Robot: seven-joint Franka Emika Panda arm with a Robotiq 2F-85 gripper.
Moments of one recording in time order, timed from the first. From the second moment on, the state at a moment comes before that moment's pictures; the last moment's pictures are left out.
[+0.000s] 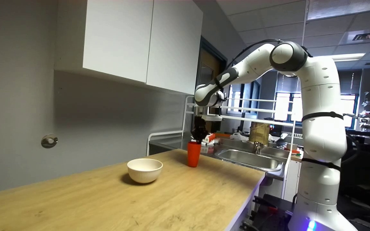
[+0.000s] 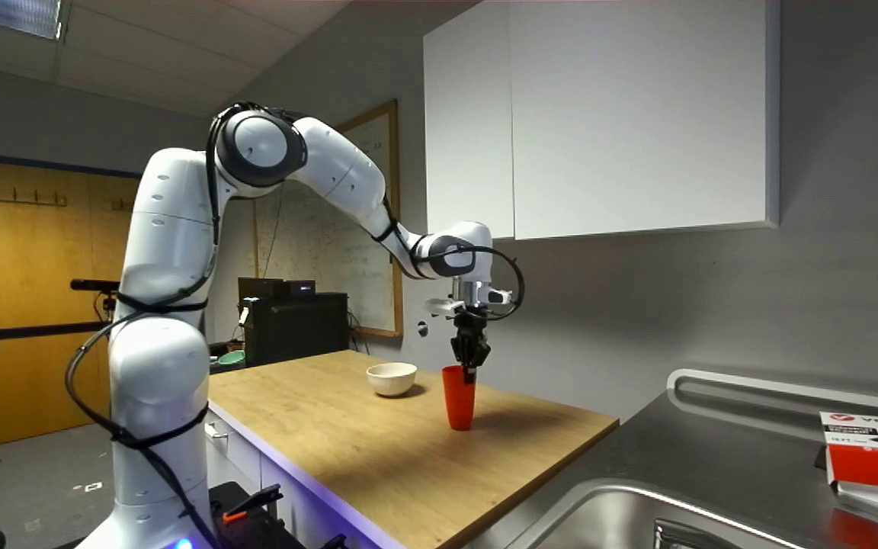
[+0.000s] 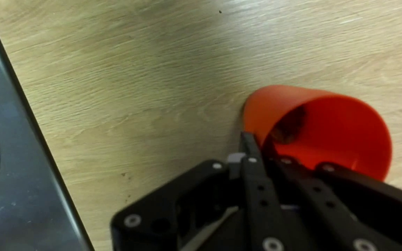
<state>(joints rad) -0.09 0.16 -0.14 -2.02 0.01 2.13 0.05</state>
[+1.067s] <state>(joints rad) 0.06 0.05 -0.01 -2.03 -0.25 2.12 0.36</state>
